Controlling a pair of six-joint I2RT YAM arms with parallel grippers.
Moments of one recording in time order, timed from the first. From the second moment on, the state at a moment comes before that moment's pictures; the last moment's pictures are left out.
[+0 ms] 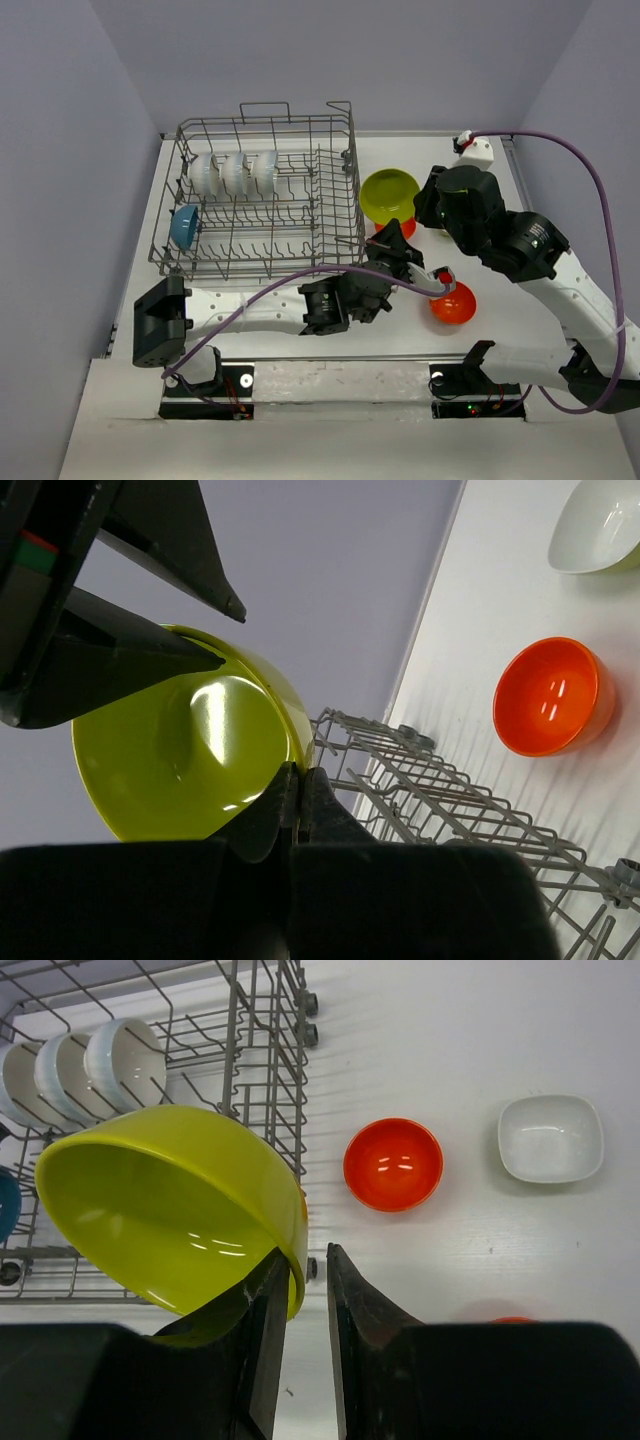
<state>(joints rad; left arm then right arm) -1.40 1.53 1.15 0.36 -0.76 1.14 0.82 1.13 1.56 -0.93 0.64 0.61</state>
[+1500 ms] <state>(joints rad) -1.40 1.54 1.15 0.39 -0.79 1.17 0.82 1.12 1.54 -0.93 0.64 0.61</state>
